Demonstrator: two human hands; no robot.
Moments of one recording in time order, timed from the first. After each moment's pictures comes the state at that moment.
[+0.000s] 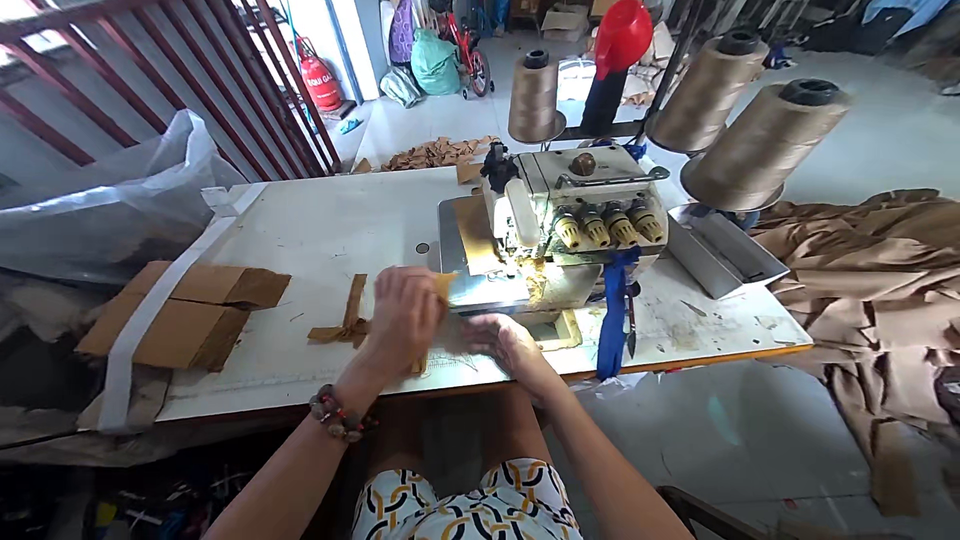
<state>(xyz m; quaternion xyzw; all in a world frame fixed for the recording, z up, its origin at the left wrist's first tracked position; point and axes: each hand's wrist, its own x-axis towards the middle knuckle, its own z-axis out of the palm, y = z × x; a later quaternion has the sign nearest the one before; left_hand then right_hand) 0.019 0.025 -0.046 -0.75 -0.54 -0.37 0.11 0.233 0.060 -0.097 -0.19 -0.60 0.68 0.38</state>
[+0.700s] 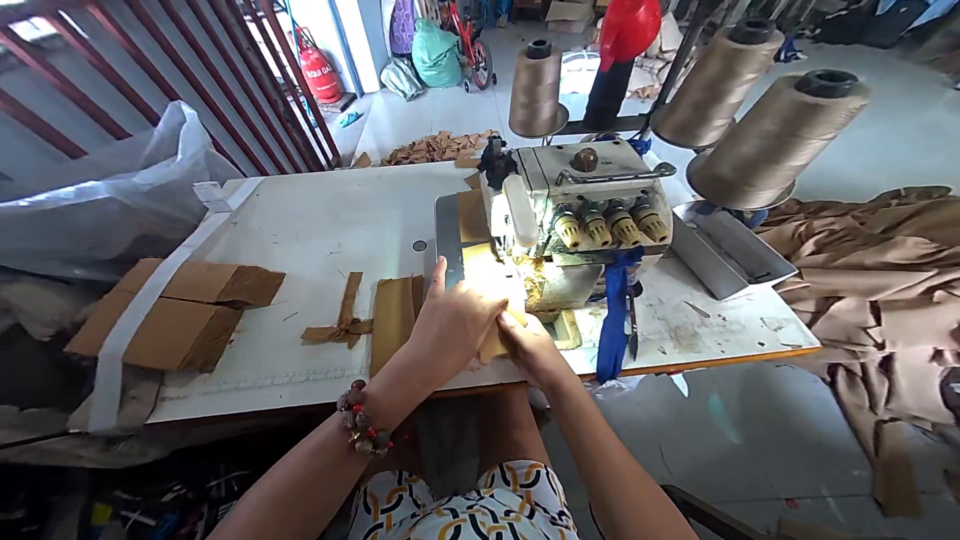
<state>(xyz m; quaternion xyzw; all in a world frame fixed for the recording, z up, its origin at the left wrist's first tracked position) 0.087 0.032 -0.012 -0.81 -0.53 -0.23 0.07 0.243 0.067 -0.068 -0.24 -0.48 0.75 0.38</state>
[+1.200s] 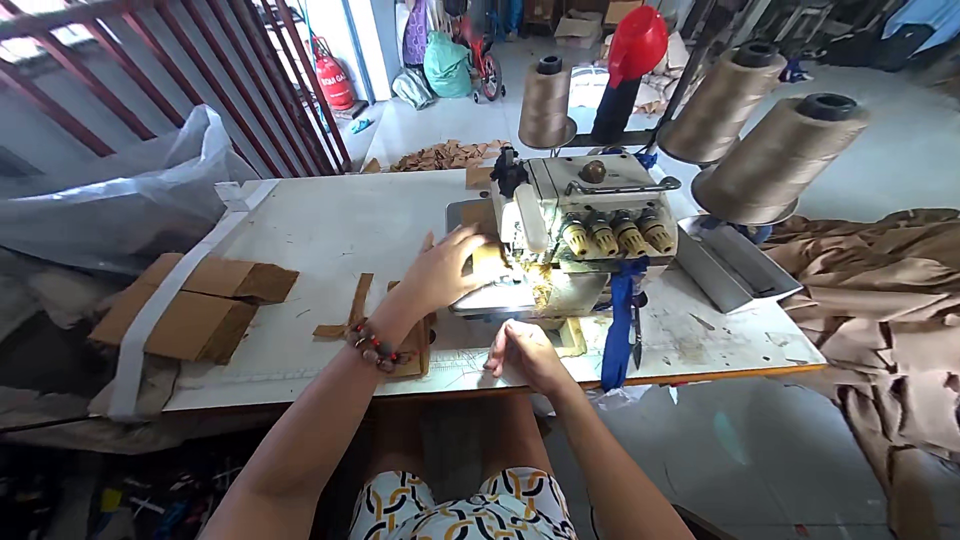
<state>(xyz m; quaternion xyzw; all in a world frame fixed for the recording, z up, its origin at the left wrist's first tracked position) 0.040 0.076 0.014 -0.76 -0.60 -0.22 -0.08 0.246 0.075 -0.096 -0.16 -0.54 0.75 0.36</state>
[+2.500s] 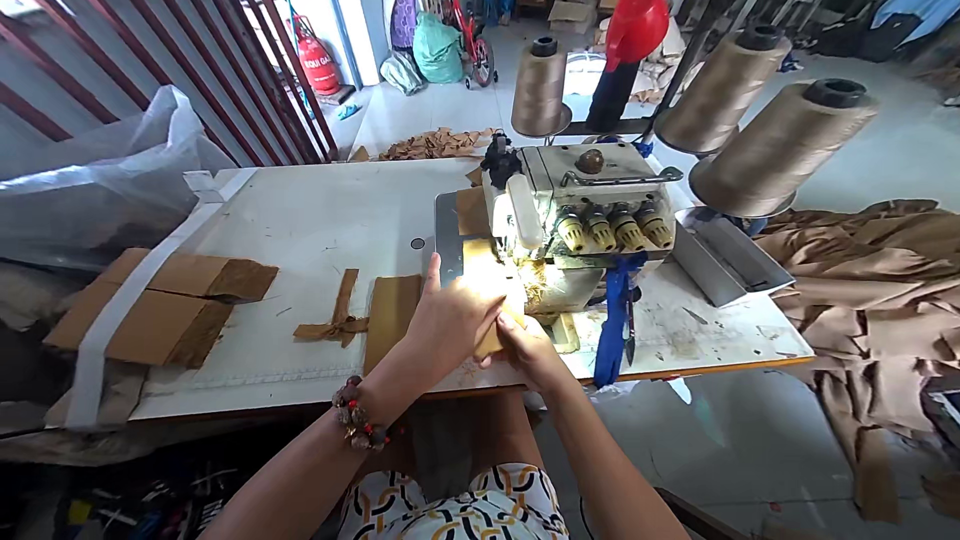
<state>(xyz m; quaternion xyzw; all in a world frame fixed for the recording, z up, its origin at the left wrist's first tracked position) 0.085 0.038 -0.013 -0.81 -0.54 -0.23 0.06 0.245 0.070 -0.069 -0.20 -0.48 0.78 0.36</state>
